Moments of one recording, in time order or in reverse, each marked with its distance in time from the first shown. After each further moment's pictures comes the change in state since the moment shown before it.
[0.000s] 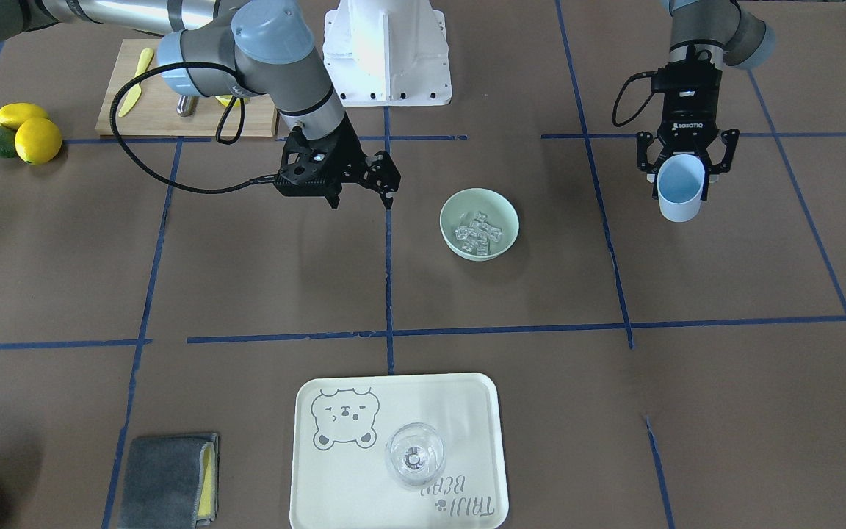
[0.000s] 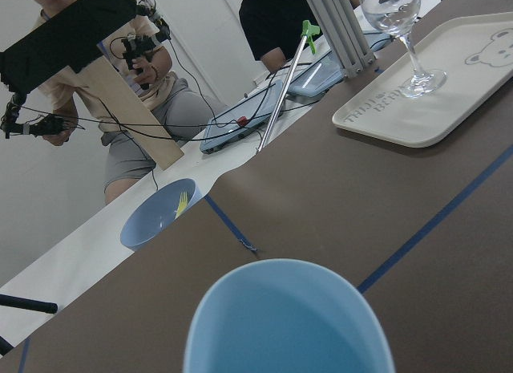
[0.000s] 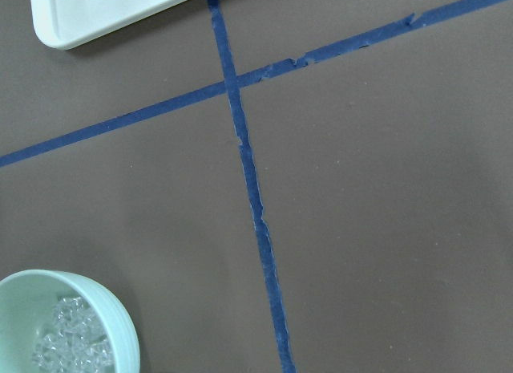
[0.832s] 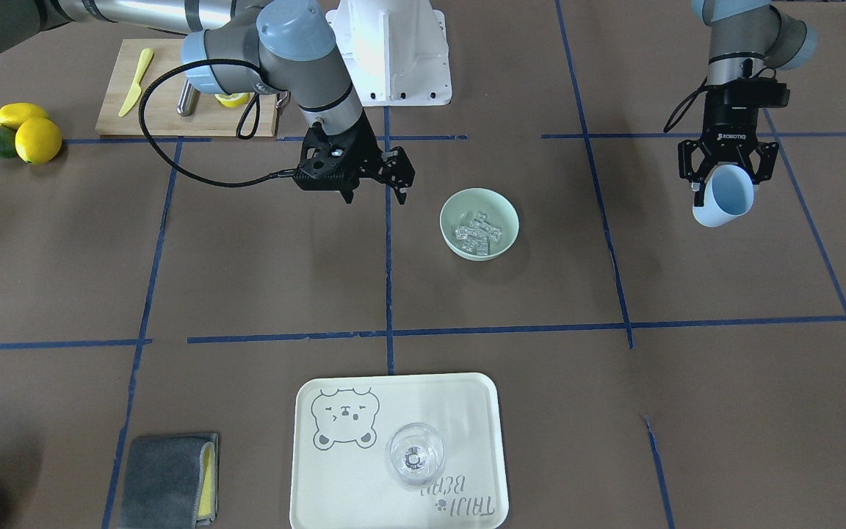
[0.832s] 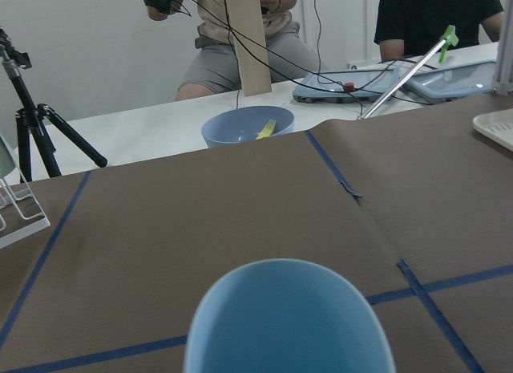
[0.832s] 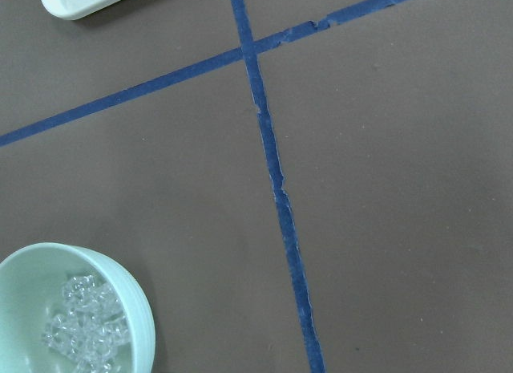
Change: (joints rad) left arm -0.047 0.060 0.126 -0.110 0.024 -0.439; right arm -0.037 0.032 -0.023 0.000 -0.029 0.025
